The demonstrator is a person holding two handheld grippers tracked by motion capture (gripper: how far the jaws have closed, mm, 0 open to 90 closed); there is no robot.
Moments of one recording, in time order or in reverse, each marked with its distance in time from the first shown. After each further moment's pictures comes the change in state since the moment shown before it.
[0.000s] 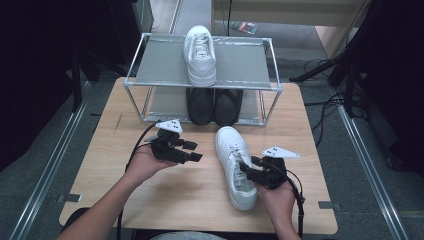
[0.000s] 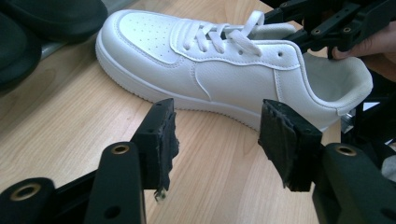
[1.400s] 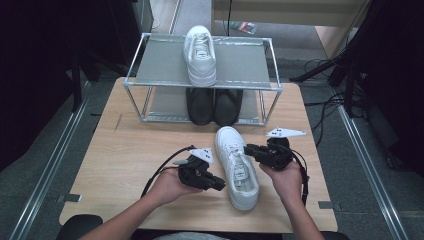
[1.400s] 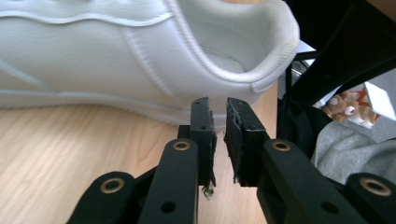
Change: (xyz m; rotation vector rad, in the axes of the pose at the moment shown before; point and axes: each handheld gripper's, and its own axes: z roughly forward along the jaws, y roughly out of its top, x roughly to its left) left arm -0.064 -0.008 0.062 0.156 -0.188 0.054; right arm -0.024 0.046 -0.004 0.011 0.164 -0.055
